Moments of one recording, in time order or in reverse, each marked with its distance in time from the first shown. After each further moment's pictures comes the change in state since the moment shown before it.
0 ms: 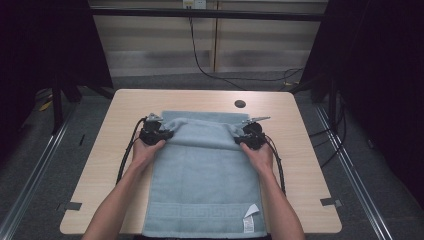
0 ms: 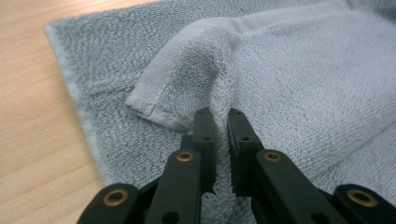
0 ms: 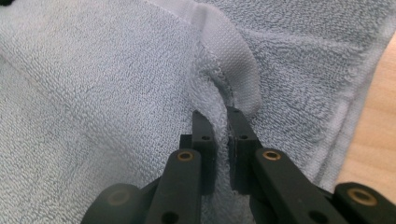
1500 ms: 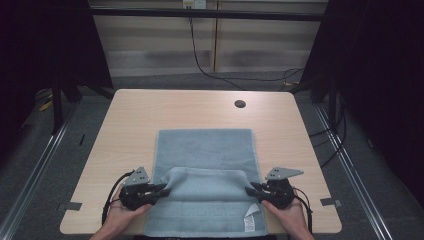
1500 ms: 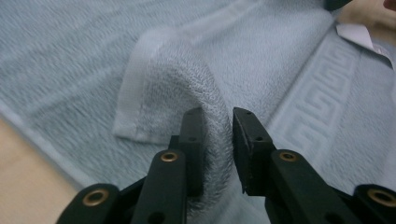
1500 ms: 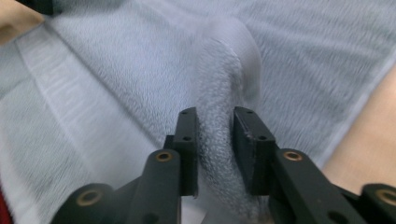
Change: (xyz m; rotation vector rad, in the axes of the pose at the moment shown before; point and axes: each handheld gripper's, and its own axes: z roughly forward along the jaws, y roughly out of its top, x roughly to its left) left arm -0.117 -0.113 -0.139 0.019 -0.270 0.189; right arm 0.063 -0.134 -0.133 -0.059 0.215 -0.146
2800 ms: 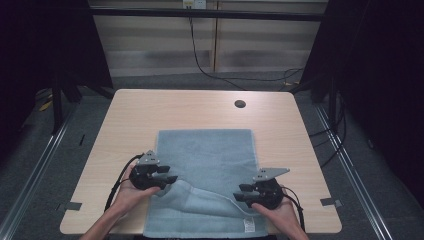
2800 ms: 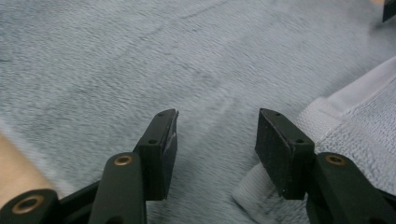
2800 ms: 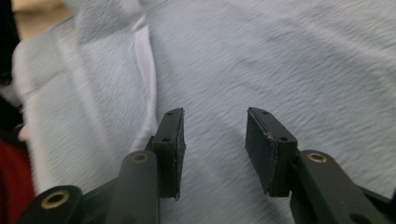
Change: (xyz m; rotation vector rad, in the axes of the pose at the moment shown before) left arm 0.035 0.031 0.032 0.053 0.041 0.013; right arm 0.018 0.012 0.018 0.043 0.114 -0.071
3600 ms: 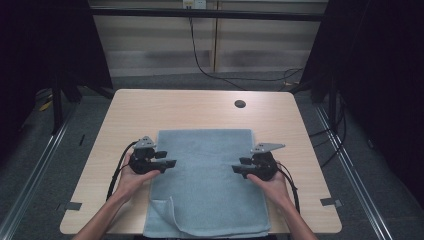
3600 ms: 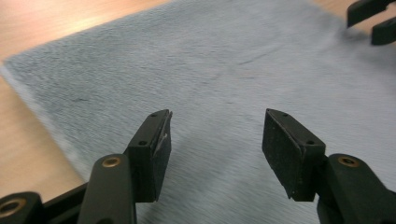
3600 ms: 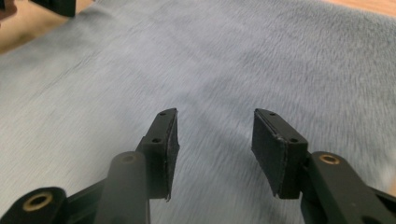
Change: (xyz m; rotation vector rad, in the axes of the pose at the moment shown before) left arm 0.048 0.022 0.014 -0.080 0.090 -0.095; right arm -0.067 0.047 0.033 -0.078 -0.116 0.059
